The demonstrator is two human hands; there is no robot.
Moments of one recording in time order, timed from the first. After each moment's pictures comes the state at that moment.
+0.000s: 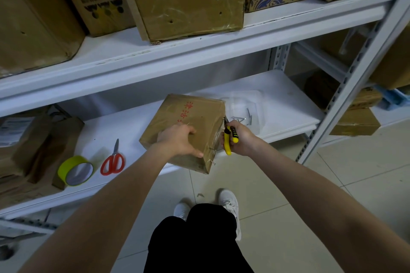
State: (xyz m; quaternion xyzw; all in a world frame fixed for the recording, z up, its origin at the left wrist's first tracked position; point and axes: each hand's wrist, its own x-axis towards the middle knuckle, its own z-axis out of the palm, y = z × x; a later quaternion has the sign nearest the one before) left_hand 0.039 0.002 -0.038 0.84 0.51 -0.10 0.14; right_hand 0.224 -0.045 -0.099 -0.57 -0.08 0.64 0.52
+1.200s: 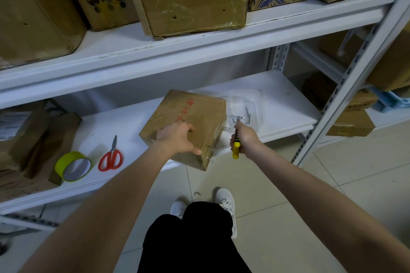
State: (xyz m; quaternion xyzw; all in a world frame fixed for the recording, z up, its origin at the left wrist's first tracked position) left_hand 0.039 -0.002 -0.039 0.84 0.52 -0.10 0.13; right_hand 0.228 -0.061 -0.100 -0.71 -0.15 0.50 0.47
